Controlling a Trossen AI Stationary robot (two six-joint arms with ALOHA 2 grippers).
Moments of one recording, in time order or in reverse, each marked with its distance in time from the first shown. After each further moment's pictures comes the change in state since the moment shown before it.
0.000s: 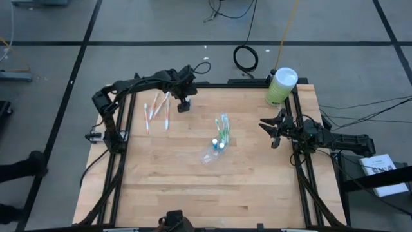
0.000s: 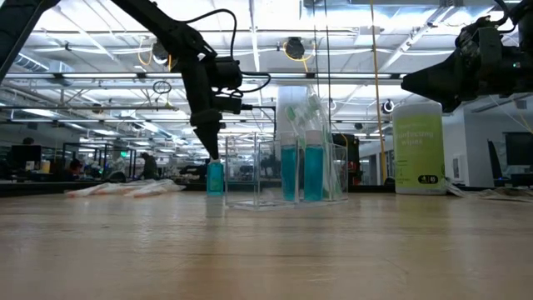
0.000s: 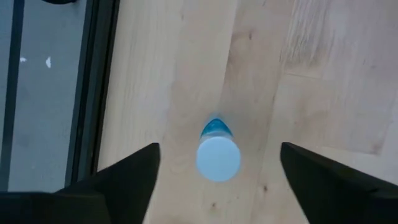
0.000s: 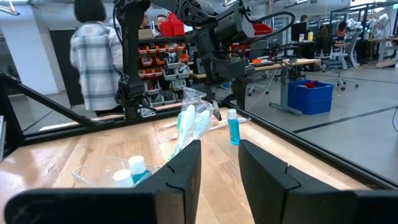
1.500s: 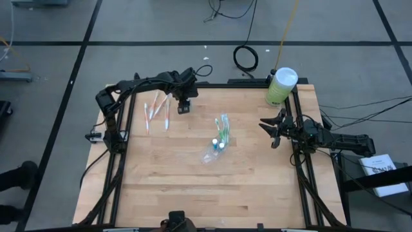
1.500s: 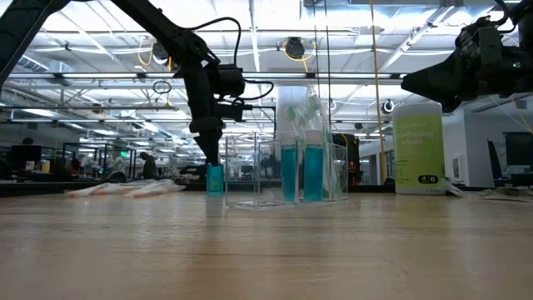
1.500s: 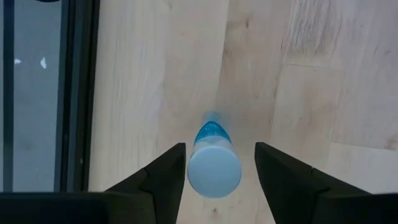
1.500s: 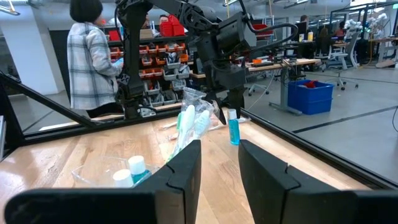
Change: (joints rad) left arm -0.010 0.041 -0.002 0.007 -0.008 0.040; right arm 0.000 0.000 0.000 0.000 0.000 0.000
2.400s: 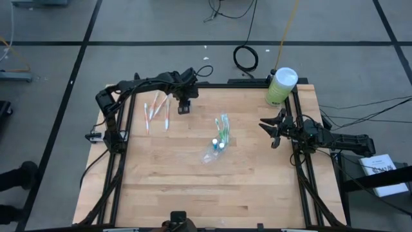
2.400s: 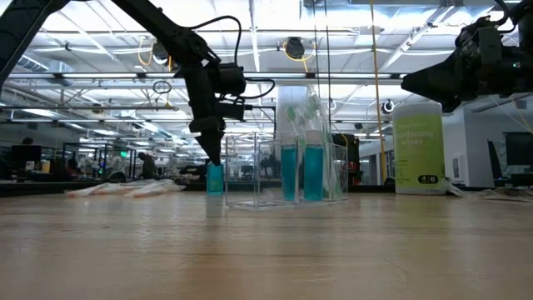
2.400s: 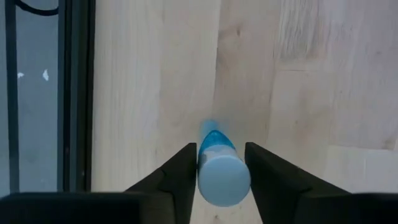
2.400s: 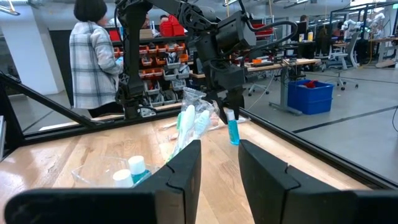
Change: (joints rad) left arm -0.005 0.000 0.000 0.014 0.008 0.040; right arm 0.000 0.000 0.000 0.000 0.000 0.000
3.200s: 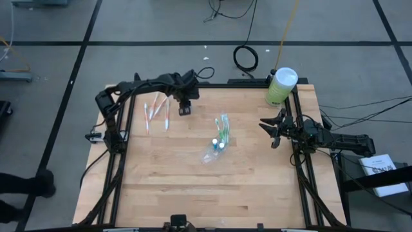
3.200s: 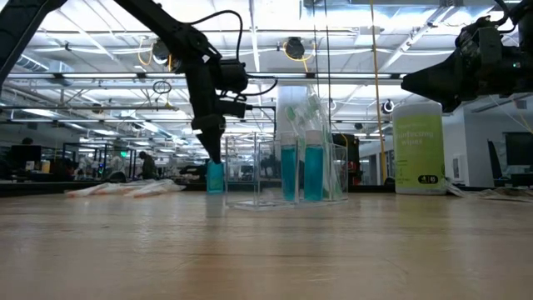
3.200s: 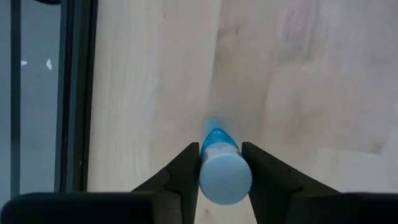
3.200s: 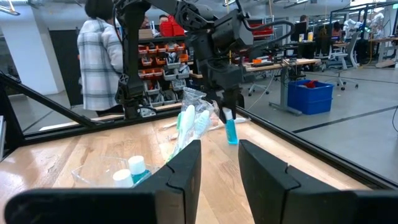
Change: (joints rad) left arm -0.032 -0.010 0.001 -0.016 -0.037 -0.069; right arm 0.000 0.000 0.000 0.000 0.000 0.000
